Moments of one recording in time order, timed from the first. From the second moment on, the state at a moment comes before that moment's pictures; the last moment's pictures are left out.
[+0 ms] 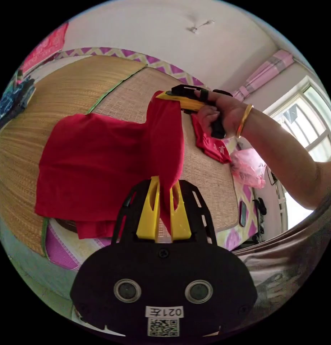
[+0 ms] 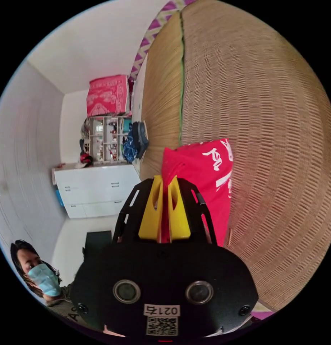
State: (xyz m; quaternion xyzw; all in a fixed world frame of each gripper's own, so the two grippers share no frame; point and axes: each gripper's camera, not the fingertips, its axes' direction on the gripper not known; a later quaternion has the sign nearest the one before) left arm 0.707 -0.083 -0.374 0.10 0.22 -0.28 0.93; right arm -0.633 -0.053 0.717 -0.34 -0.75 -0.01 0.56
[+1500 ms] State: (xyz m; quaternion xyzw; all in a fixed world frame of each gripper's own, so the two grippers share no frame) left arm 0.711 0.038 -0.167 0.06 0.14 -0.25 0.96; right arm -0.773 -0.010 0.386 -0.08 -0.38 -0.47 0.80
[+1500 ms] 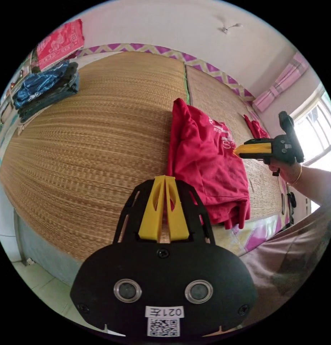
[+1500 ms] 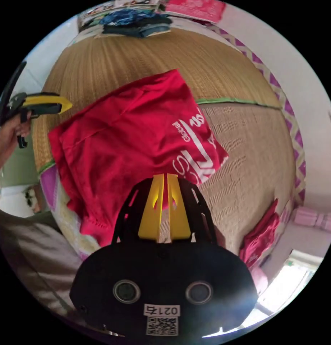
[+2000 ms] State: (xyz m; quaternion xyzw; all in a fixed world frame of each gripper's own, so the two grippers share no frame) left arm 0.655 0.014 -0.024 -0.06 0.40 -0.25 0.88; right arm -0.692 0.131 0.652 -0.50 -0.63 0.03 0.60
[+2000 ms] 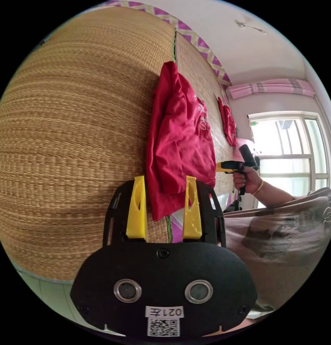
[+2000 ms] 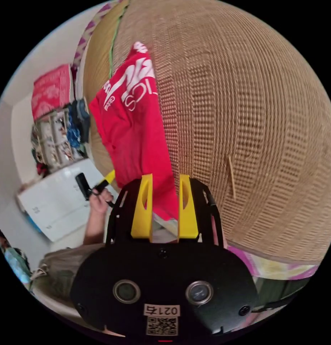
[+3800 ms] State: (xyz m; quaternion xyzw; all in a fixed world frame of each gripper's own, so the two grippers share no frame) left arm 0.753 -0.710 -0.013 0.05 0.66 -0.06 0.75; right arm -0.188 0.046 1.217 -0.16 -0.76 0.16 0.61
